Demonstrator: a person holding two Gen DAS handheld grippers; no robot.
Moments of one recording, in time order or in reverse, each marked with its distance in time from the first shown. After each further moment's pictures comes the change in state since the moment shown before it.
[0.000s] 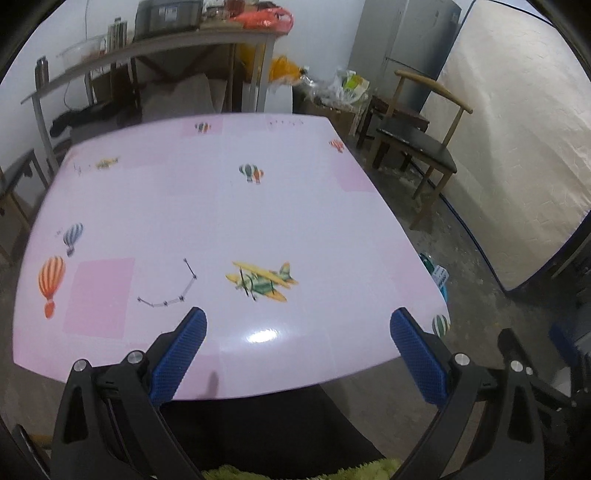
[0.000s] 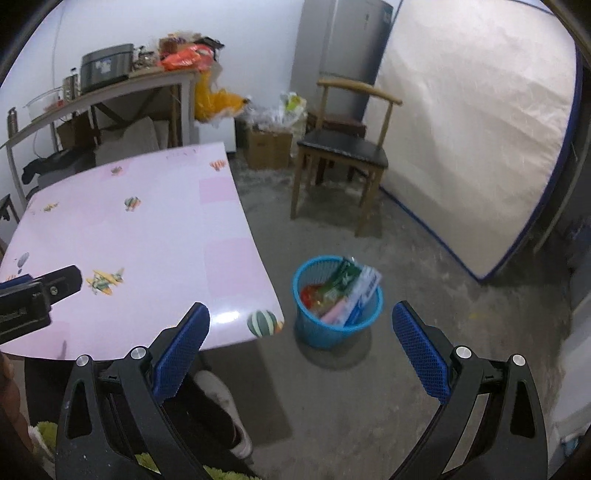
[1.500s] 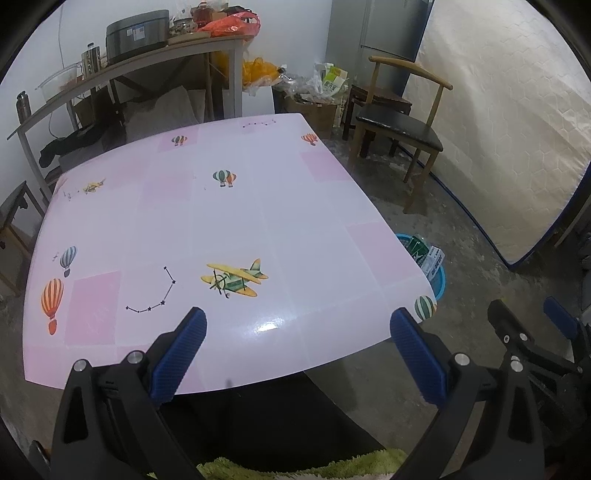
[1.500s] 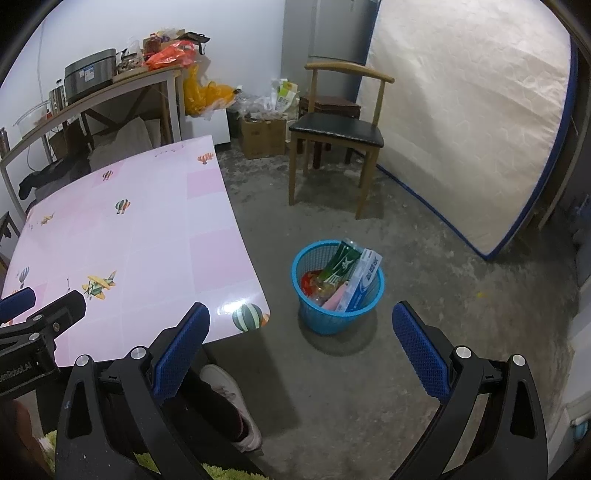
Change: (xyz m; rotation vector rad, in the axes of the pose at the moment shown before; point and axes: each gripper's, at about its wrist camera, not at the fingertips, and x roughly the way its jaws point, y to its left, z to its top) left arm -0.007 -0.039 -0.005 0.122 0.002 0.023; right arm 0.001 -0.015 -0.004 0.057 0.048 0.031
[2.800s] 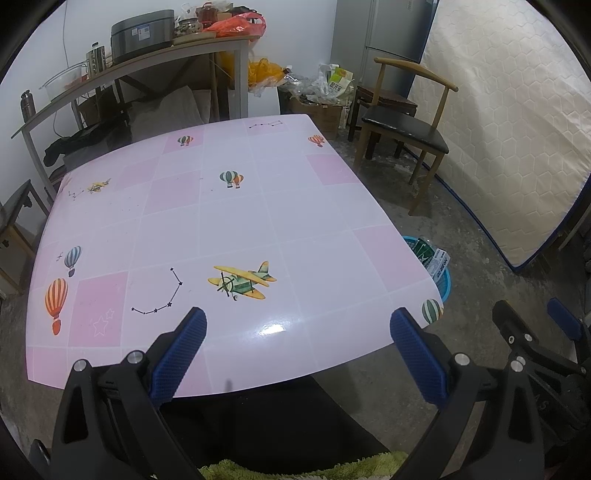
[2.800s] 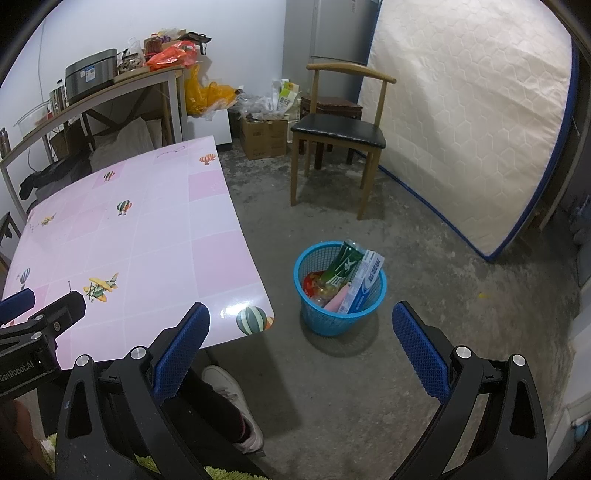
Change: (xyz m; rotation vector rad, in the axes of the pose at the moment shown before) left arm -0.001 0.004 0.001 -0.011 -0.003 0.016; right arm -0.001 0.001 0.003 0.000 0.001 0.001
